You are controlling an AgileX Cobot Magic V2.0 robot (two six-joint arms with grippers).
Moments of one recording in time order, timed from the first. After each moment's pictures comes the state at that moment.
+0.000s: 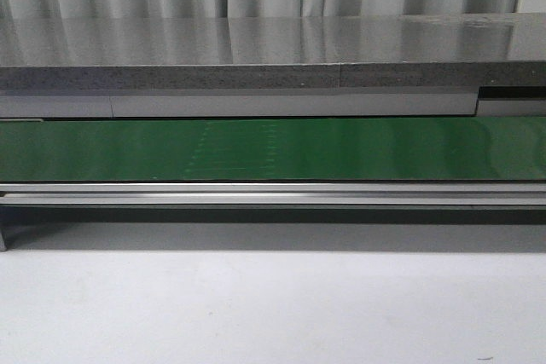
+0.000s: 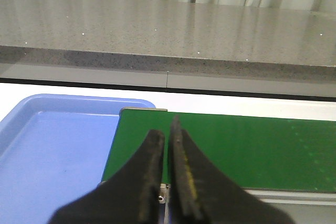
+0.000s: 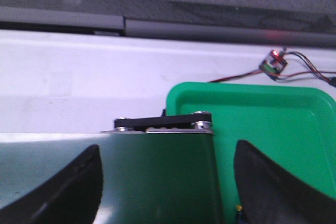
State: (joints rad) left arm -0.05 0.32 -0.24 -0.20 0.13 0.19; right arm -0.15 1.31 -1.08 -0.02 0.47 -0.08
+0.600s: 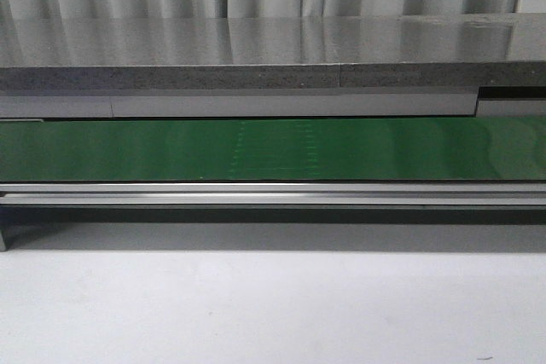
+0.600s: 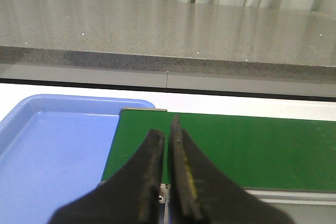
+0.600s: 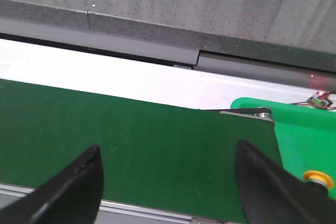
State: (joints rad) left arm -0.05 0.32 -0.24 -0.20 0.13 0.19; right arm 0.03 0.66 -0.43 0.01 0.15 -0.08
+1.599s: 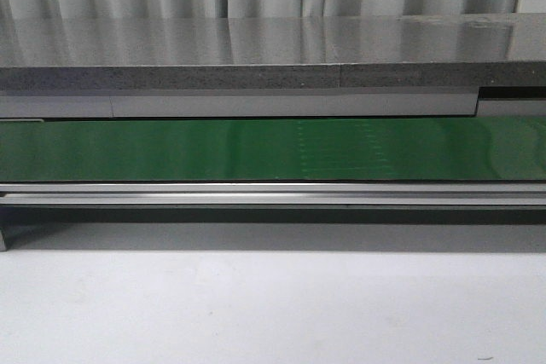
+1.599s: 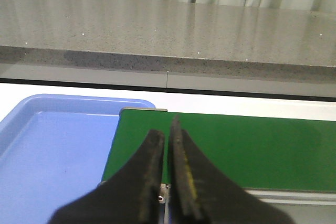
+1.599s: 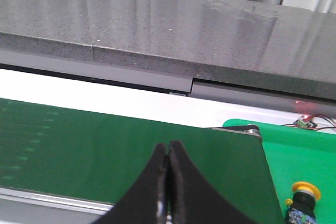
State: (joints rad) left arm -0.05 0.32 -0.24 -0.20 0.13 0.19; right arm 0.03 0.45 -0.34 0.01 0.14 -0.08
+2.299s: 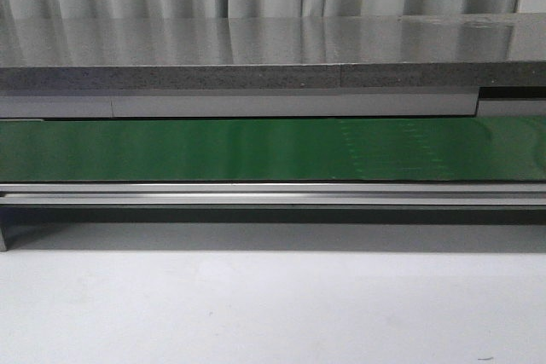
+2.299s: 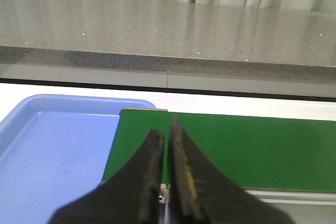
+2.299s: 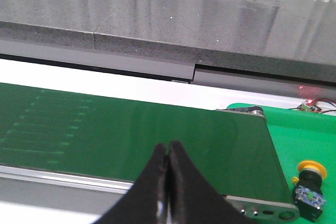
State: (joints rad) left arm -0.05 0.32 -0.24 -0.20 0.13 0.19; right arm 0.03 0.33 -0.22 0.01 0.14 -0.05
